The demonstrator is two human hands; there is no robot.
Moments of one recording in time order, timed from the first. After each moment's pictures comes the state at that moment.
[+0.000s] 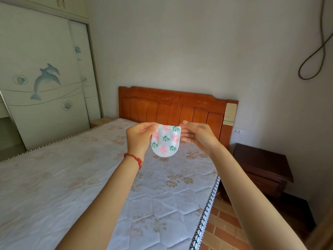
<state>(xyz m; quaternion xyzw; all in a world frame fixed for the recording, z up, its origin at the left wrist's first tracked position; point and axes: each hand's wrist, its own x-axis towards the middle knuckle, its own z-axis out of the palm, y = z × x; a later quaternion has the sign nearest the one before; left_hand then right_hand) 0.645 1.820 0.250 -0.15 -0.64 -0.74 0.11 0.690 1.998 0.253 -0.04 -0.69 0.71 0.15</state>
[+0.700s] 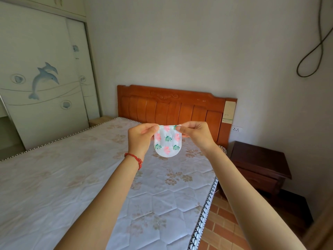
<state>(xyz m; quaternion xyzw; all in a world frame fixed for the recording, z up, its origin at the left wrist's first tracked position) 0.648 1.821 0.243 -0.17 -0.66 -0.73 0.10 0.700 1.986 0.249 0.00 -0.74 0.62 0.25</state>
